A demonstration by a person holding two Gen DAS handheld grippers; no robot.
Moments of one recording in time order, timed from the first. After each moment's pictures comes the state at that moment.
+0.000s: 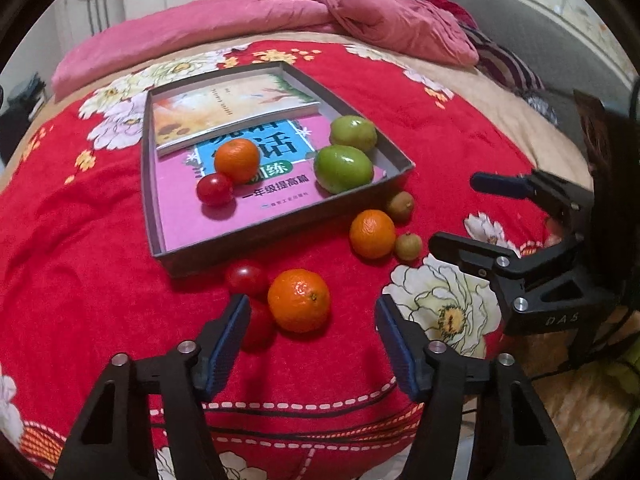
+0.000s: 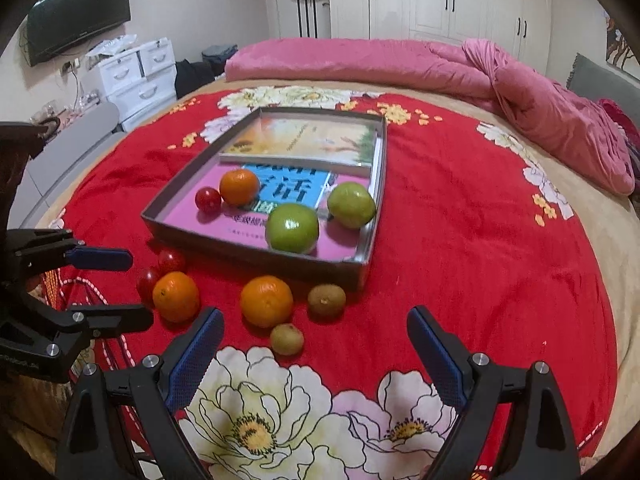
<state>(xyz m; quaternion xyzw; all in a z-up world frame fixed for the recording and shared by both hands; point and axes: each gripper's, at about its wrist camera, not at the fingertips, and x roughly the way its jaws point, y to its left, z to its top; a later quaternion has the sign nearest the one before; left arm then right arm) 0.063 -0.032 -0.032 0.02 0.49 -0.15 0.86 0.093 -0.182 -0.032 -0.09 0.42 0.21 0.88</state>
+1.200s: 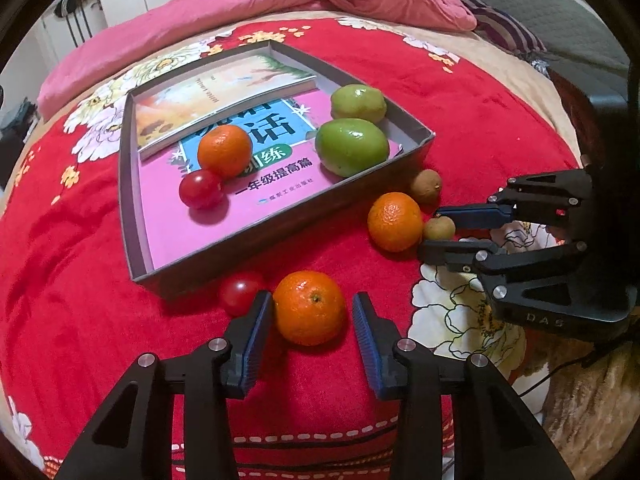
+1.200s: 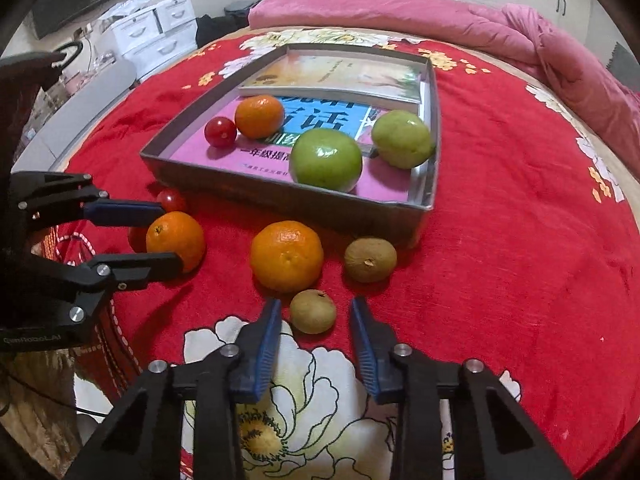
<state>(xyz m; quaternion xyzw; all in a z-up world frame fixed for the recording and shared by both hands) 0.086 -0.043 -0.056 0.08 0.51 -0.14 0.84 0.106 -0.163 -0.079 -0.11 0.49 0.25 0.83</state>
